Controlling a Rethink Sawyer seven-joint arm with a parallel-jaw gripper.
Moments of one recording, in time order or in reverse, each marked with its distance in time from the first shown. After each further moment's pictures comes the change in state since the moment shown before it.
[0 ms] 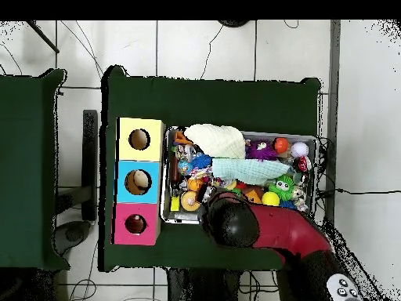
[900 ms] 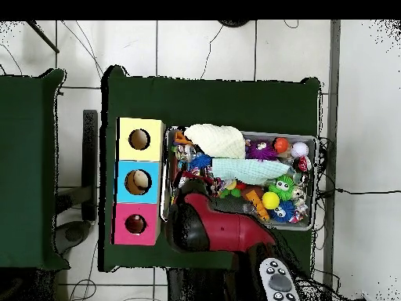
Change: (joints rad) arm 0.331 0.181 -0.285 -0.028 0.043 -0.617 0.000
